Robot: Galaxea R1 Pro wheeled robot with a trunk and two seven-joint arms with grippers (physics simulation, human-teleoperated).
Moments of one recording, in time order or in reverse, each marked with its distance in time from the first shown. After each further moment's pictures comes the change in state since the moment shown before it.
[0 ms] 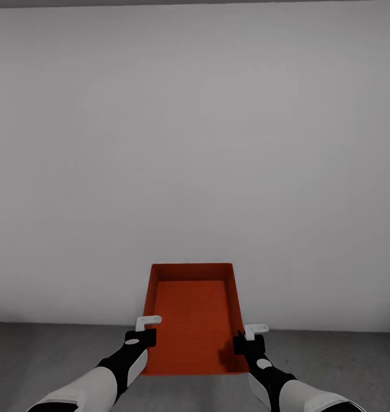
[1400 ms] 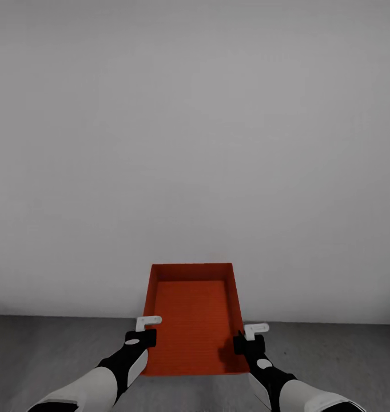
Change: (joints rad) left arm 0.000 -0.001 0.000 0.001 0.002 0.001 0.002; right arm 0.000 -0.001 -0.005 0.000 0.007 0.003 0.002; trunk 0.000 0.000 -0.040
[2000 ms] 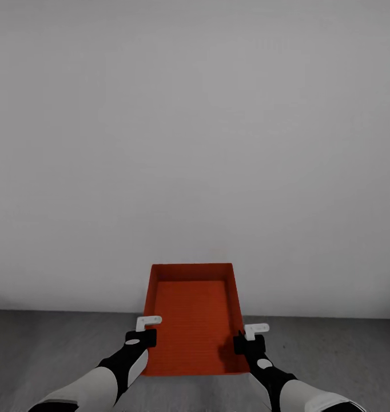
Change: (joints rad) left arm 0.000 -0.001 0.001 0.000 0.000 0.000 0.001; right arm 0.000 -0.001 -0.005 0.000 0.007 0.000 0.001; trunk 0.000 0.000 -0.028
